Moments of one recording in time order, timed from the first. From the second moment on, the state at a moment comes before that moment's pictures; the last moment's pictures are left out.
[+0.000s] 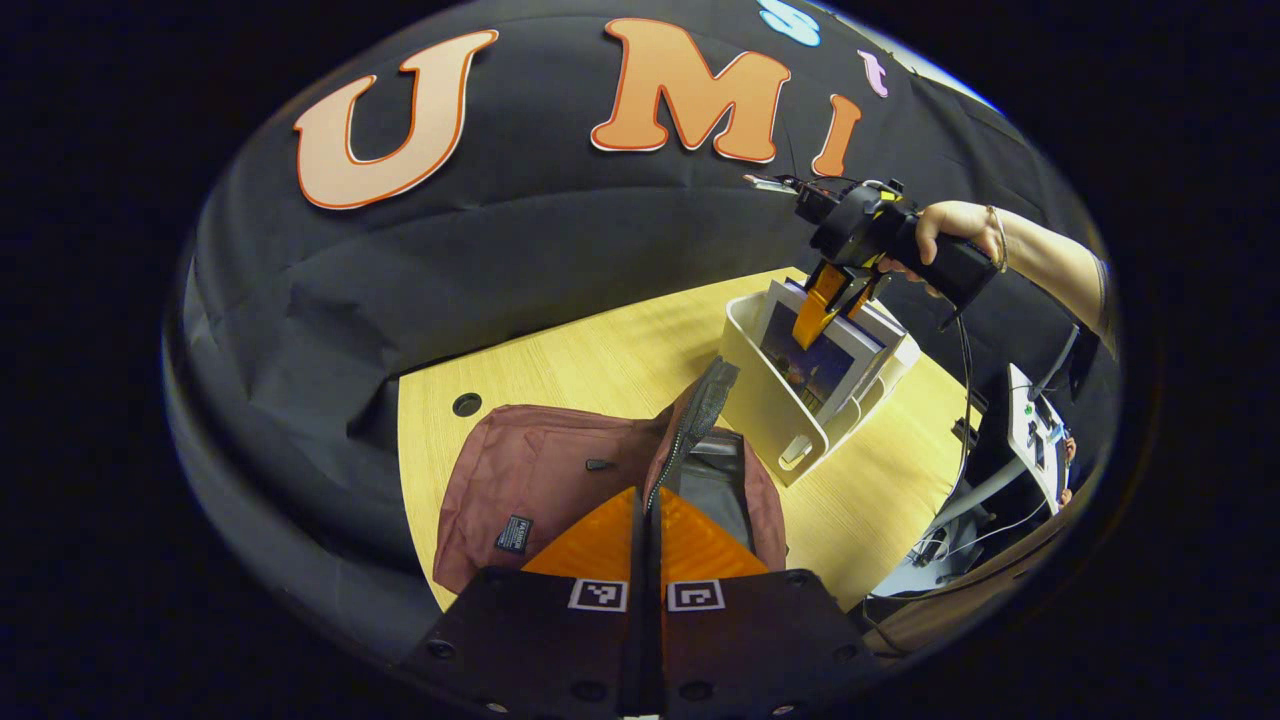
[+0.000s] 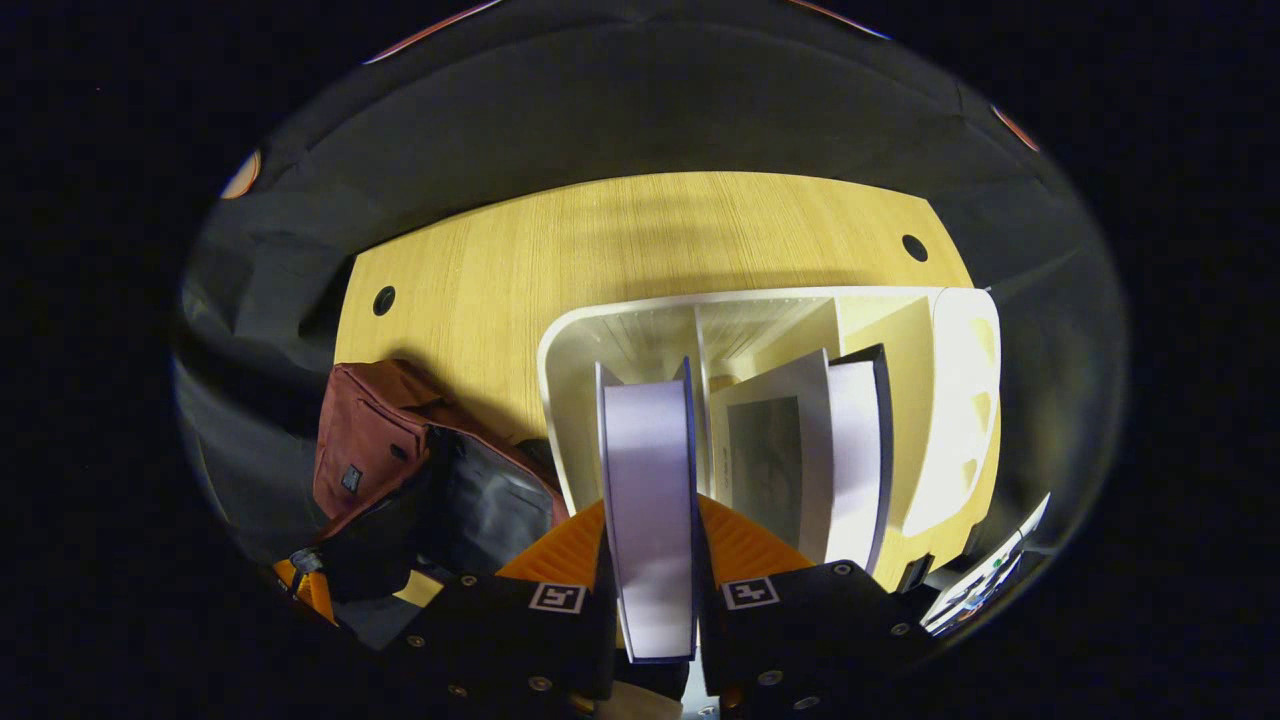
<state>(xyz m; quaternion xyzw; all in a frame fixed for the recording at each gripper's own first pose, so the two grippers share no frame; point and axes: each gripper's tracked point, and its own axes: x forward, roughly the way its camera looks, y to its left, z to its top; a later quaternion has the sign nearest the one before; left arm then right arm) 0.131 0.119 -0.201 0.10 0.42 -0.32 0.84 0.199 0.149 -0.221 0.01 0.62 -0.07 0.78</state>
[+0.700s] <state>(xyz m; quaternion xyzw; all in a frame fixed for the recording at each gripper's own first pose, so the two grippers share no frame) 0.131 0.120 -0.217 0.10 0.43 -0.33 0.84 0.143 0.171 -0.015 0.01 0.48 -0.04 0.87</state>
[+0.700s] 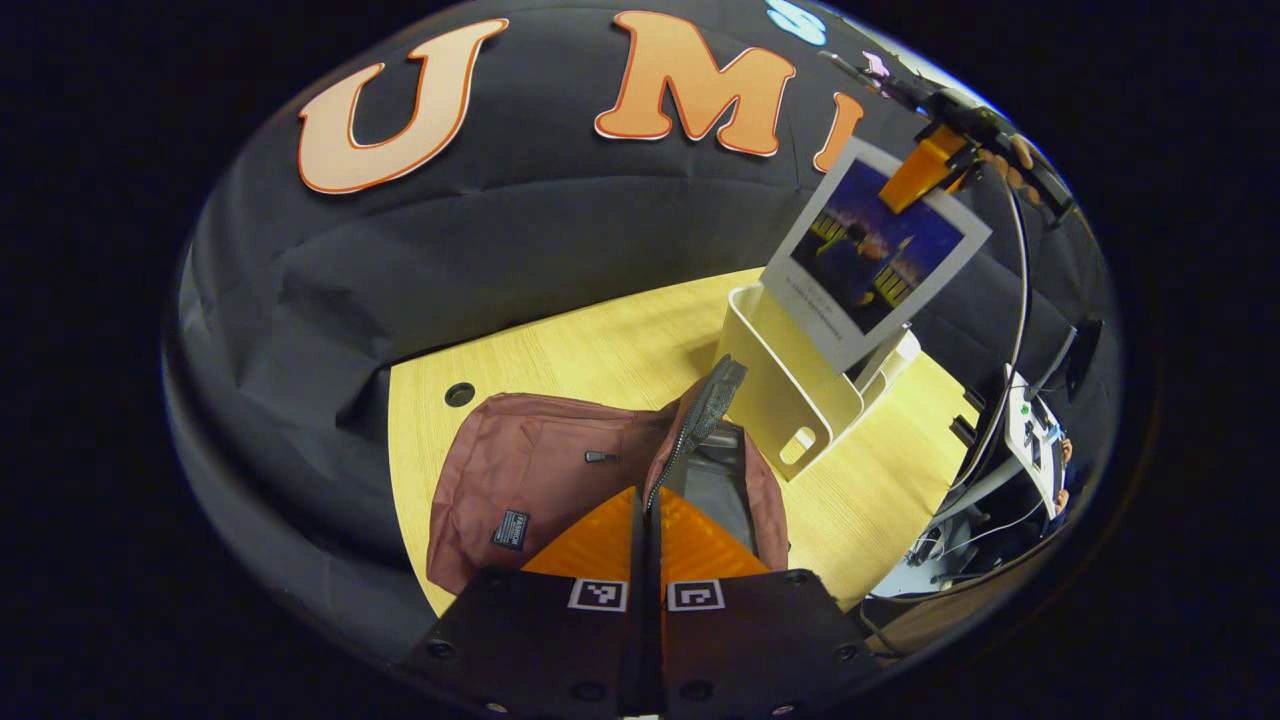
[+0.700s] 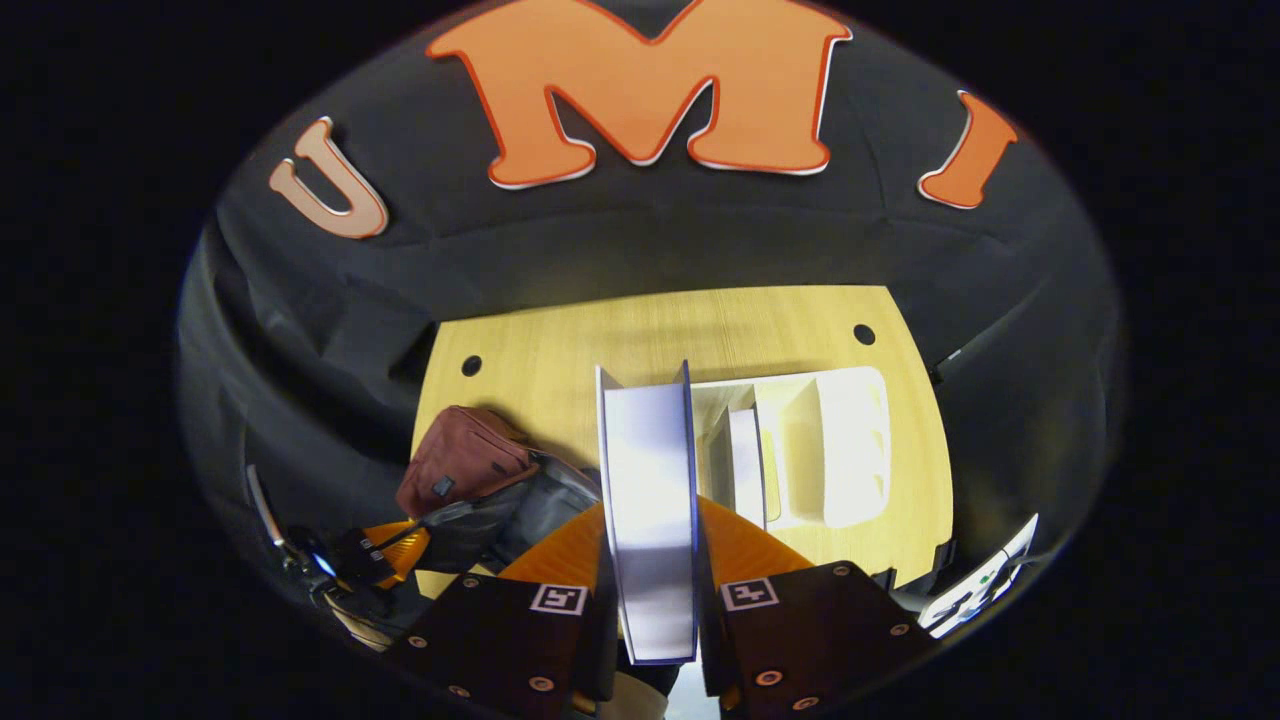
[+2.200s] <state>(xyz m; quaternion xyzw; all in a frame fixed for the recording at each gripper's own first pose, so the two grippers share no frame) 0.096 0.078 -0.176 0.17 0.41 -0.38 0.81 0.114 0.377 -0.296 0.39 0.40 0.05 0.83</state>
